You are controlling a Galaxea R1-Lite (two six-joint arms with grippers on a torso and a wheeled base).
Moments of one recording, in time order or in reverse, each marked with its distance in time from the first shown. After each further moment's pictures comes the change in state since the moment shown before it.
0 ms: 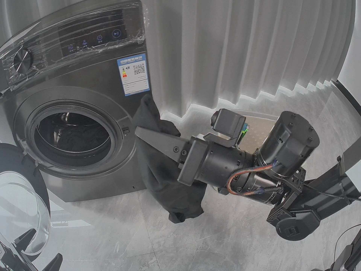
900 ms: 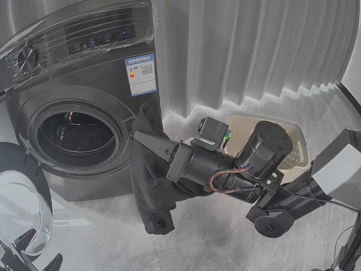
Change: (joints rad) left arm 0.000 0.000 0.000 0.000 0.001 0.002; right arm -0.030 0.136 -0.070 -0.073 -0.006 -0.009
